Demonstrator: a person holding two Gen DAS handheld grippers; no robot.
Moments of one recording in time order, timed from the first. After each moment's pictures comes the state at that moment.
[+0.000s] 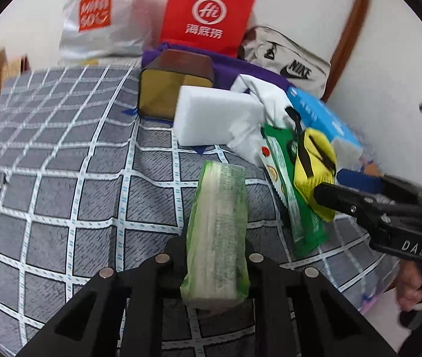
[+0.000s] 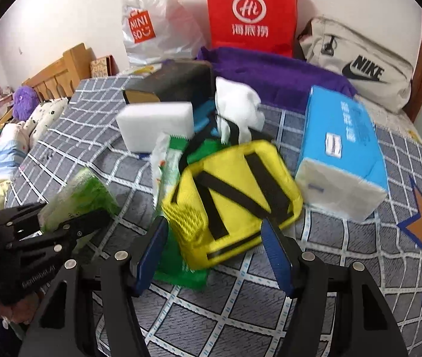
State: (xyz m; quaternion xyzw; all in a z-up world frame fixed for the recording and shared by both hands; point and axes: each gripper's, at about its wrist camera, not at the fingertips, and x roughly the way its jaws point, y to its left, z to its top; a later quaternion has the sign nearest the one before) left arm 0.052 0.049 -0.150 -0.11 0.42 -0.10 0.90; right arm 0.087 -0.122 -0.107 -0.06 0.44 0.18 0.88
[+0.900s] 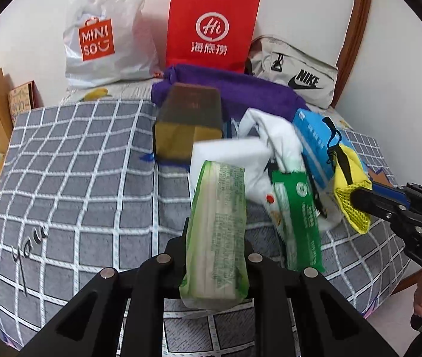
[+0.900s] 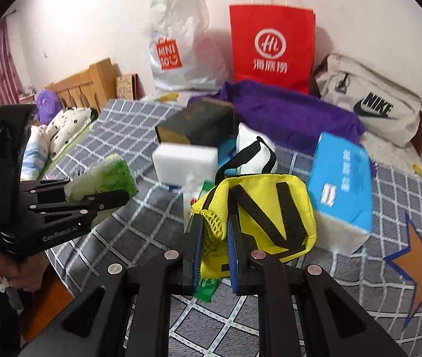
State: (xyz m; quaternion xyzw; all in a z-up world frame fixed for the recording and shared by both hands) left arm 0.073 0.049 -0.094 -0.05 0.41 -0.06 0.91; right arm 0.075 -0.124 -0.058 -0.06 0.39 0.23 0.89
